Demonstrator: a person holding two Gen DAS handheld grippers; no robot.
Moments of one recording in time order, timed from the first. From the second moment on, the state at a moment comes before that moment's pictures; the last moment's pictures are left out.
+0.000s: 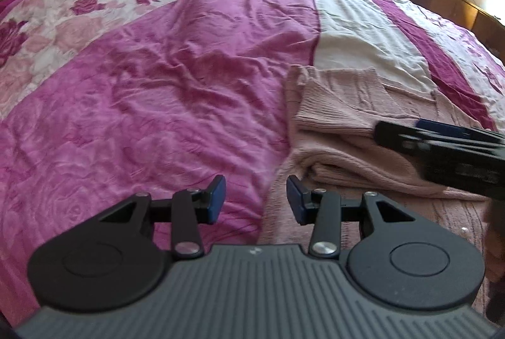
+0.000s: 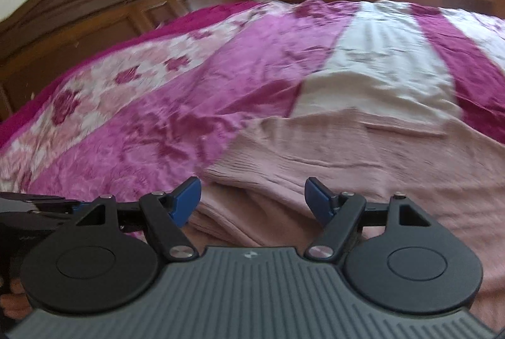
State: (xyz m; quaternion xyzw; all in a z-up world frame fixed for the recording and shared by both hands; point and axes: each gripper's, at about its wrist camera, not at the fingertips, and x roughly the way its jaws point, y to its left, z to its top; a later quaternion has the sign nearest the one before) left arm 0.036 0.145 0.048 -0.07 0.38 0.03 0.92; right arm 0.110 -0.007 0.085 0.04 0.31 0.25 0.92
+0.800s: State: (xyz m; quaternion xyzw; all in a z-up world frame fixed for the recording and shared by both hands) left arm 0.050 0.140 0.059 -0.07 0.35 0.01 0.93; right arm 0.156 -0.010 0.094 0.01 0.24 0.20 0.95
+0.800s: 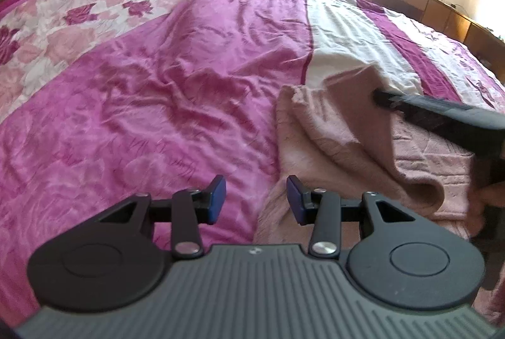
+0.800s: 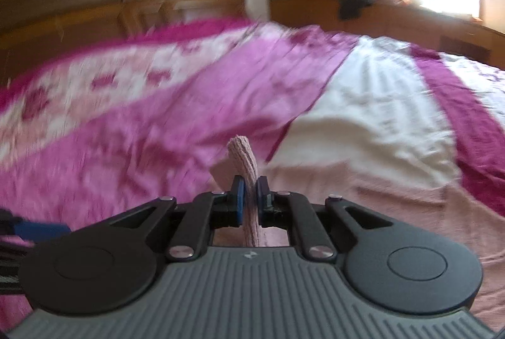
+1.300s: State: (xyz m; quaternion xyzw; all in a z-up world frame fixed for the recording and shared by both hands) left arm 0.087 0.084 0.045 0.00 0.34 -0.03 0.94; right arm 0.100 -0.186 0.085 0.09 0.22 0.03 0.97
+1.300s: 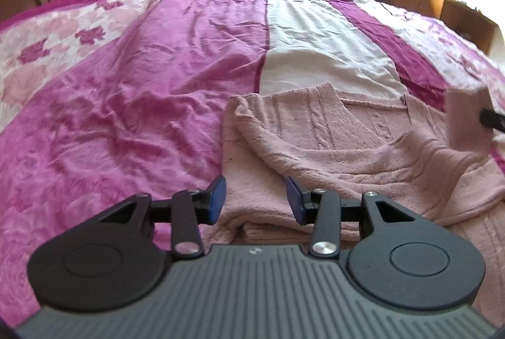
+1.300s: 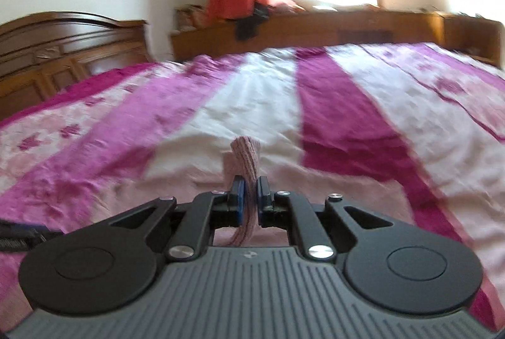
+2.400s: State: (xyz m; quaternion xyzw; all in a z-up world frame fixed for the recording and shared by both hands) left arm 0.100 0.073 0.026 0.01 0.34 -0.04 0.94; right arm 0.136 -0.243 0.018 0.11 0.35 -0.01 0.93
